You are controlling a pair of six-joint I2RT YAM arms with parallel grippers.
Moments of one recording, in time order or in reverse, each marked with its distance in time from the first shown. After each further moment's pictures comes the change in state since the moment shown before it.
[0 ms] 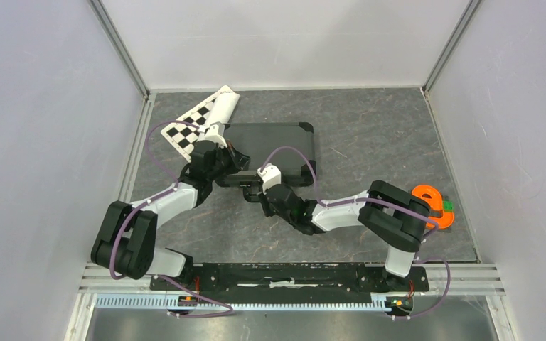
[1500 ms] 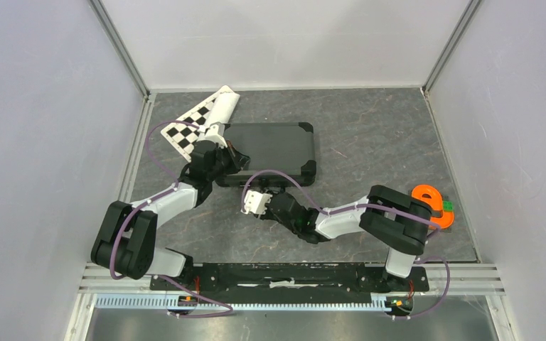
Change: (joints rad) left arm 0.000 0.000 0.000 0.000 0.000 0.000; right arm 0.055 -0.035 -0.075 0.051 0.061 -0.789
